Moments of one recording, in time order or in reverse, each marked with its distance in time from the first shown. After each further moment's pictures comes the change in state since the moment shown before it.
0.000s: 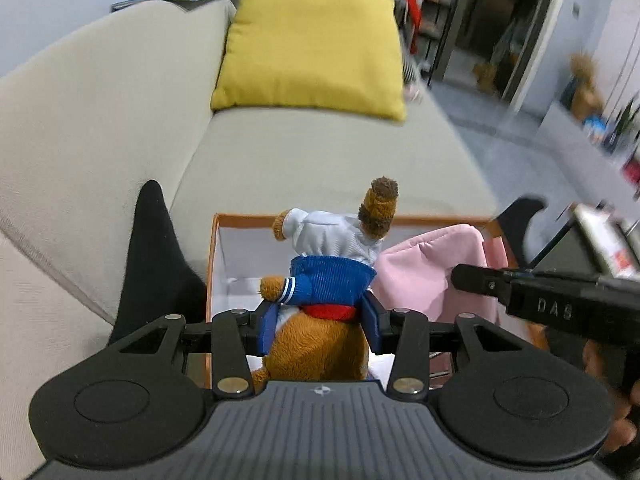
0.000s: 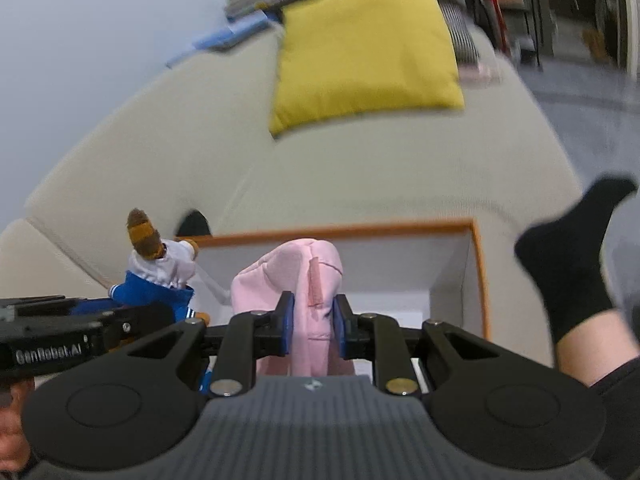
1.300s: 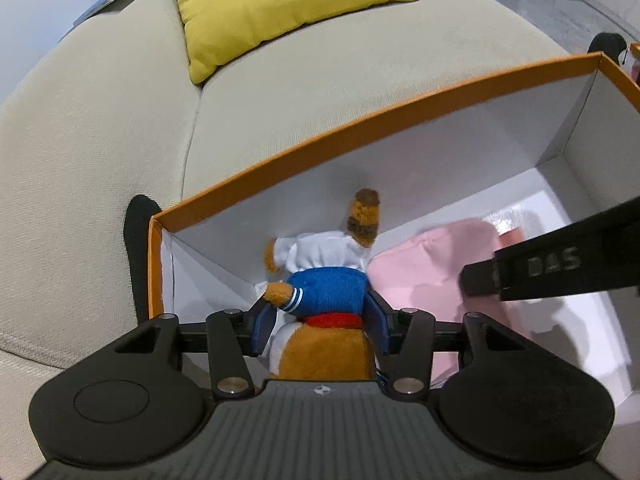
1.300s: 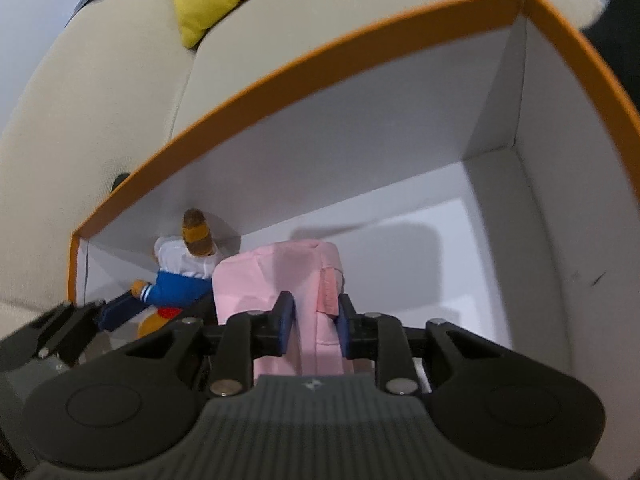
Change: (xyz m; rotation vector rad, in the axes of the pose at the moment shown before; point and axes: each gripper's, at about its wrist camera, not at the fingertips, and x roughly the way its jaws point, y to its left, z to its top) left arm 0.115 -0.039 -0.012 0.346 0.173 0.267; right arm 0.132 -0.027 -0.011 0.365 0.297 0.003
